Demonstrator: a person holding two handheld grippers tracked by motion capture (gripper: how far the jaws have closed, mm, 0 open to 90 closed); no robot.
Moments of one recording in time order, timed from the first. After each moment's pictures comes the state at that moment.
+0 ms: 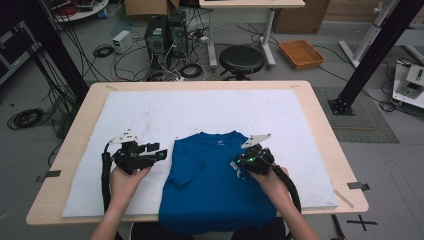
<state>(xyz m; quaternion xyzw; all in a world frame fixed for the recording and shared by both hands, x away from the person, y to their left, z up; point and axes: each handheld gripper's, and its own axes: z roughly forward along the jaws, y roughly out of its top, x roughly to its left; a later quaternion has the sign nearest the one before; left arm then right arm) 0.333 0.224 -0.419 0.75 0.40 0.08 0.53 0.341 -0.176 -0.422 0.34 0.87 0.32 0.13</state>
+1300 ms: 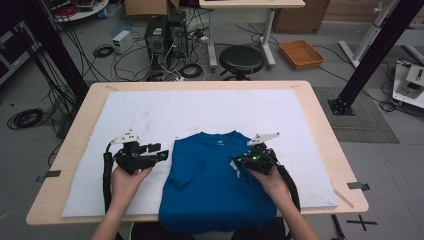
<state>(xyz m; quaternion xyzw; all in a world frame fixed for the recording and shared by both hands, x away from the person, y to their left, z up) 0.334 0.220 -0.421 0.75 0.40 0.08 0.53 0.345 -0.187 -0.427 0.37 0.84 0.38 0.08</state>
